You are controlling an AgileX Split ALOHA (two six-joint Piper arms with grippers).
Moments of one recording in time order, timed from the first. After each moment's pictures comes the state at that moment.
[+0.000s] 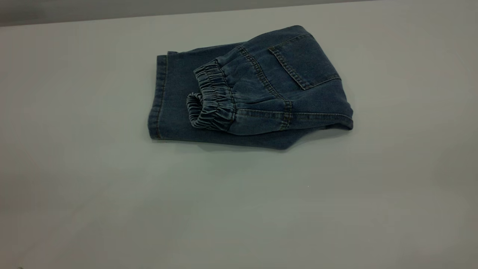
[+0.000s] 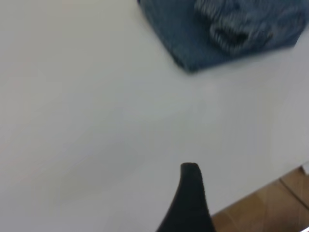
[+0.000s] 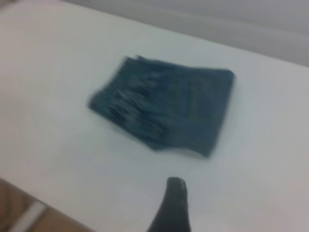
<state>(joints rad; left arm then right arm) -0.53 0.19 -0.60 0.11 1.20 -0.05 0.24 0.14 -0.68 0.24 1.13 -0.20</state>
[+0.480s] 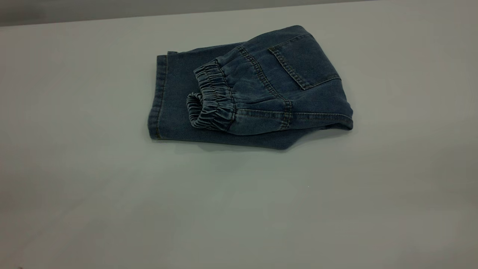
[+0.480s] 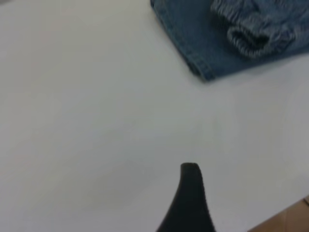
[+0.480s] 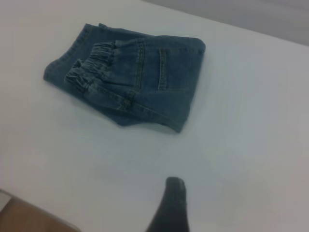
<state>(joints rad) -0.53 0.19 -0.51 0.16 1.07 -0.06 0.24 0.05 -0.51 0.16 1.07 -0.19</state>
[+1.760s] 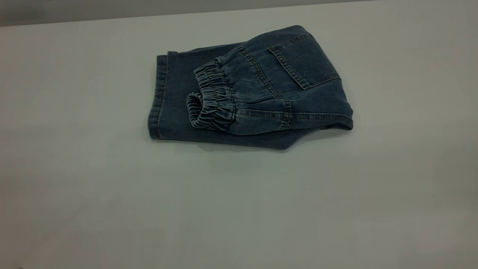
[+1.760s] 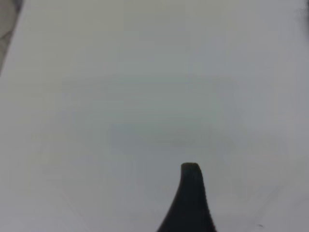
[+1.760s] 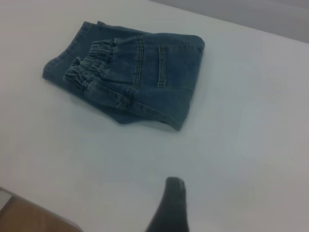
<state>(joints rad) 0.03 0.18 -0.50 0.15 1.07 -0.06 0.24 0.05 -0.51 0.16 1.07 -0.19</state>
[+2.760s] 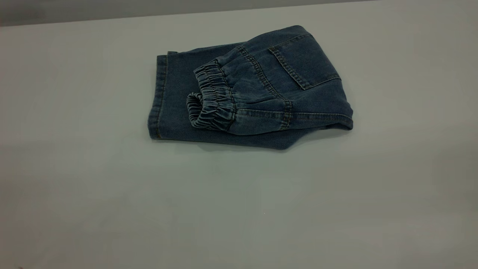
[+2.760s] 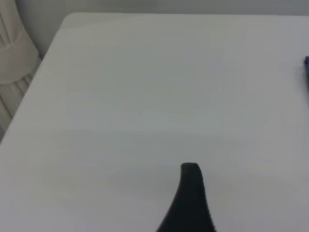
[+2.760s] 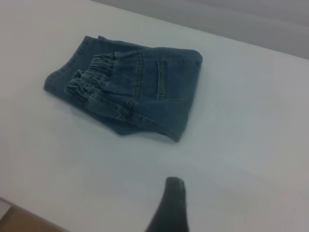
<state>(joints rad) 0.04 0.00 -0.50 0.12 1.08 -0.06 0.24 0.00 -0.51 0.16 1.07 -0.19</state>
